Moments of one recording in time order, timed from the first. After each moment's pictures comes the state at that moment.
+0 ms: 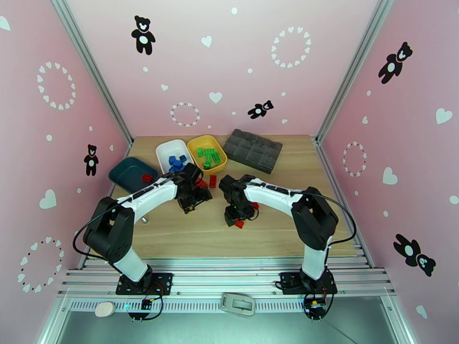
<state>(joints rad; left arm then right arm) -0.48 1.66 1.11 -0.73 0.21 -0.96 0.82 1.88 1.34 -1.04 -0.12 0.37</state>
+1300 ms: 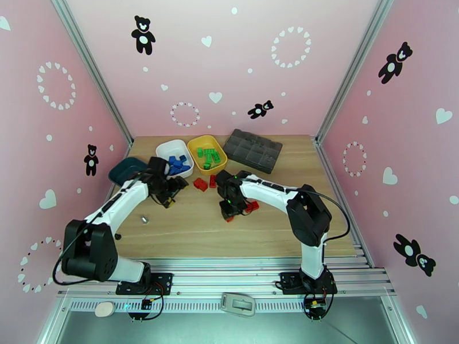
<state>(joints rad) -0.10 1.43 1.05 -0.75 0.33 -0.95 0.83 1.95 1.53 -0.98 -0.24 0.39</state>
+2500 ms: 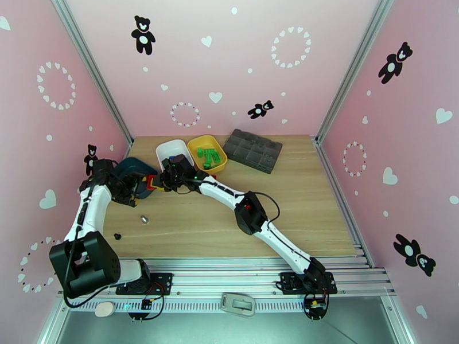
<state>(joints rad) 0.38 1.34 1.08 -0.84 0.41 -0.96 0.93 2.84 2.65 -0.17 -0.65 1.18</state>
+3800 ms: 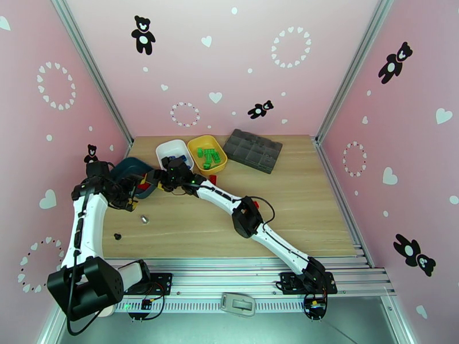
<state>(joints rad) 0.38 1.20 1.10 -0.99 0.41 -0.93 0.95 2.94 2.79 -0.17 -0.52 1.12</state>
